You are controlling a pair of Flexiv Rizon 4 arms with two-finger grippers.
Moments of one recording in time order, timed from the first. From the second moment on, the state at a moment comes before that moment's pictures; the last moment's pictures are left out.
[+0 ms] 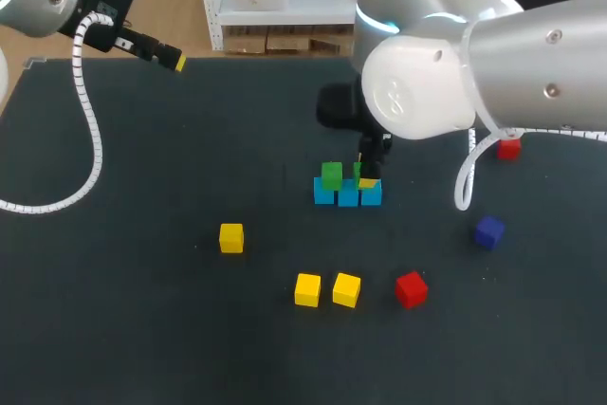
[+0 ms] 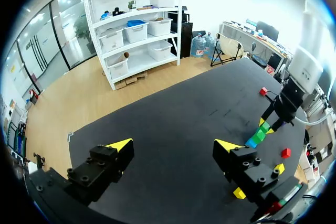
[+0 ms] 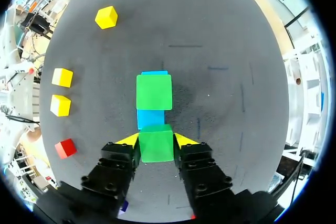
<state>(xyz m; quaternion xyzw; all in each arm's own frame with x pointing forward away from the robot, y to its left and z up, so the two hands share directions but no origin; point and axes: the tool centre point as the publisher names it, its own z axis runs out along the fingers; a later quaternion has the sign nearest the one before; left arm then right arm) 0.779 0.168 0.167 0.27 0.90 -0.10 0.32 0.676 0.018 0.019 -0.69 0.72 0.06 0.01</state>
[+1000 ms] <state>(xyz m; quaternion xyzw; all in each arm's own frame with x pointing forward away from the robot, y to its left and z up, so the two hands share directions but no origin) 0.779 0.168 0.167 0.27 0.90 -0.10 0.32 0.675 0.016 0.026 -0.68 0.73 0.06 0.02</state>
